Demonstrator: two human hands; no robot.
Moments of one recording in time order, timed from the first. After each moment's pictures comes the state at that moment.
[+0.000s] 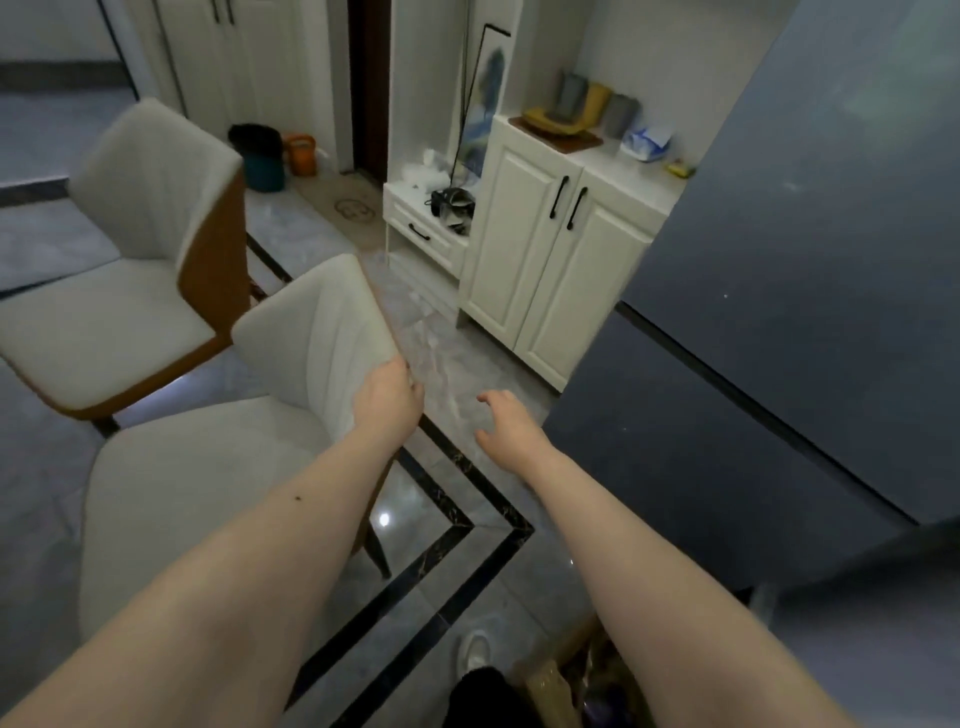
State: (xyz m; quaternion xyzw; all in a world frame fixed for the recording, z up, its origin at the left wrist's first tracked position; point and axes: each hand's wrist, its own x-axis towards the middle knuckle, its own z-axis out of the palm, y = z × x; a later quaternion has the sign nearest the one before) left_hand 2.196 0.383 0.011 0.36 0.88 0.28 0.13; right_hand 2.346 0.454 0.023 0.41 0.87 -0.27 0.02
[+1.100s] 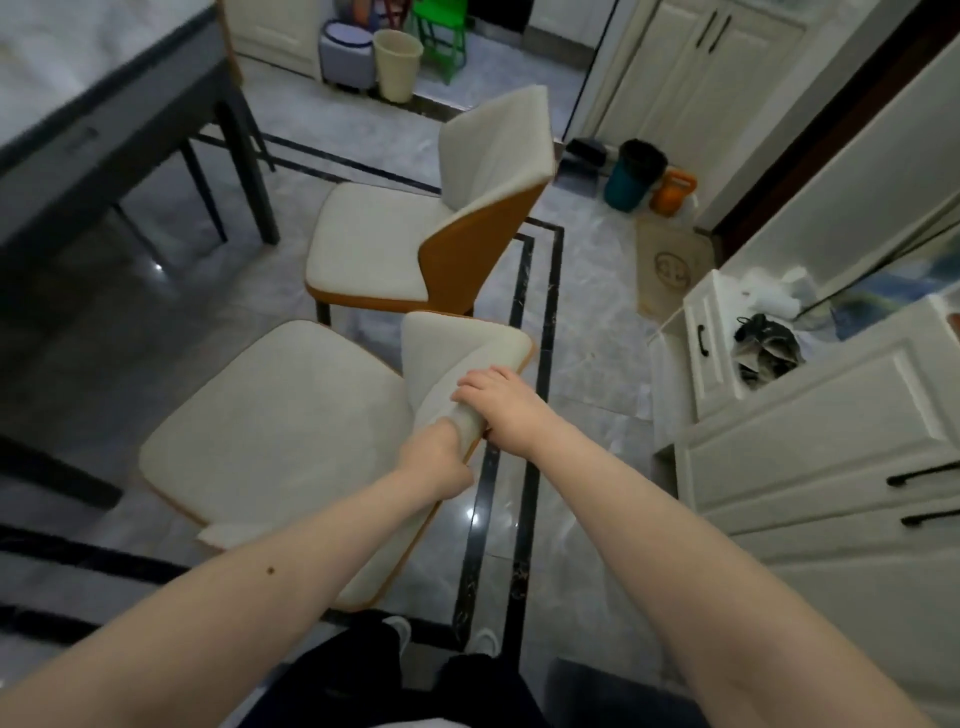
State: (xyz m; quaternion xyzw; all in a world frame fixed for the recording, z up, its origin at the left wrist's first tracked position) left_hand 2.083 0.518 -0.037 -0.01 0.94 0.26 0.23; right_hand 2.033 0.637 -0.001 -0.31 0.94 0.03 0.13
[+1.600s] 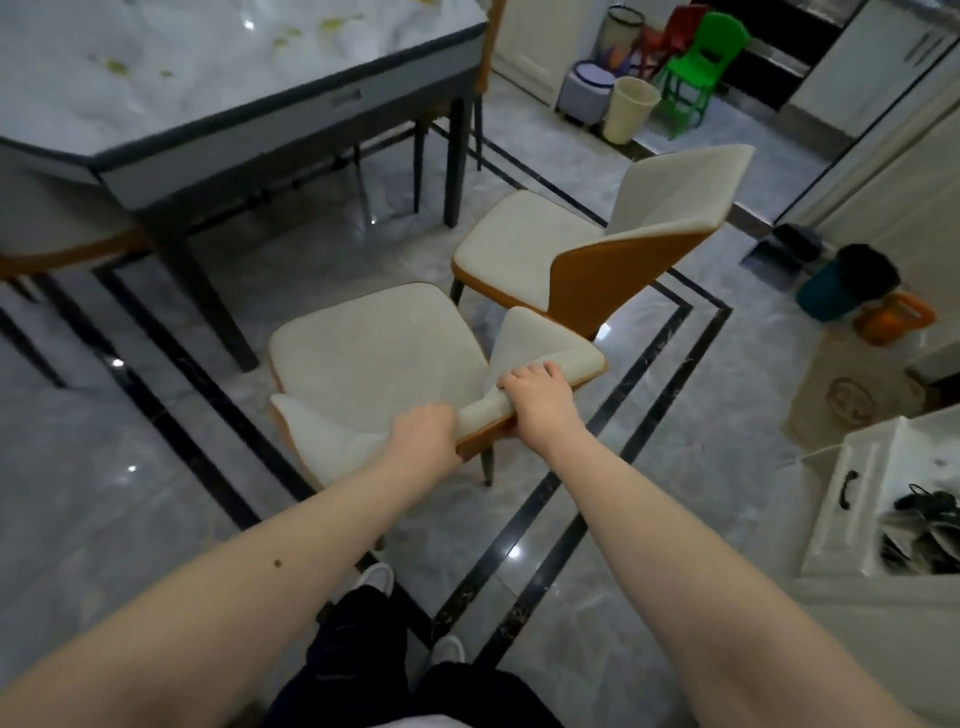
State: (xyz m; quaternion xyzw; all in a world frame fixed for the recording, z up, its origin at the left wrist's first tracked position) left_hand 2.129 0.533 -0.028 -0.19 0.96 0.12 0.17; right_hand 2.020 0.644 -0.021 -0.40 0.91 0.06 0.10
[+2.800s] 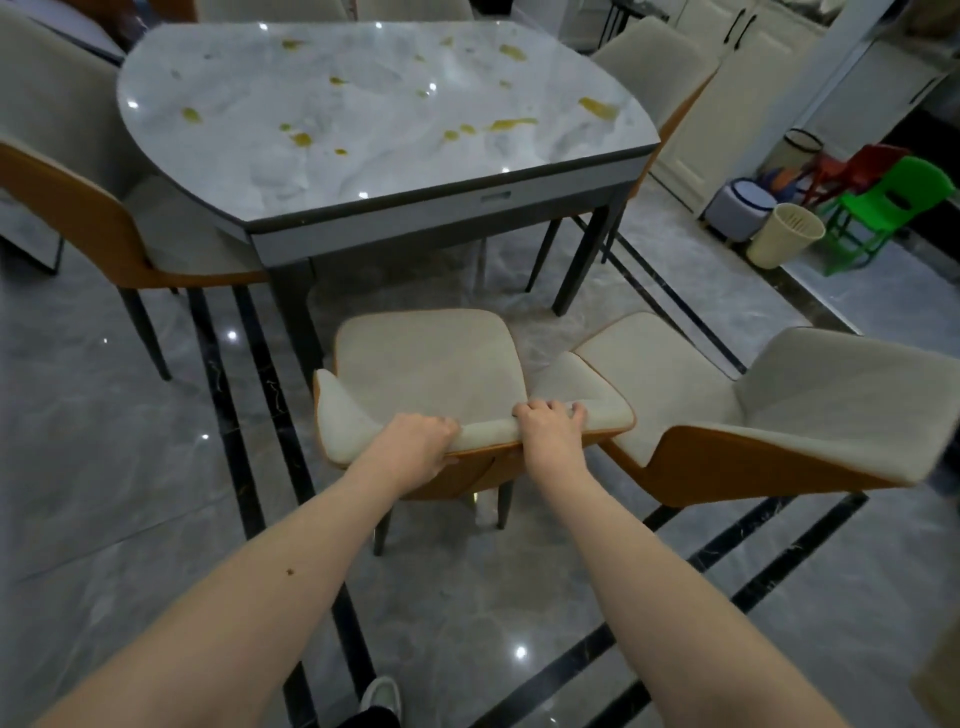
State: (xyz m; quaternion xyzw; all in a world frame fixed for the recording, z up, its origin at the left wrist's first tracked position) left_hand 2.027 0.324 -0.031 -0.17 0.98 0.04 0.10; right_hand 1.889 0.430 -0.028 -0.44 0.89 0.07 0.10
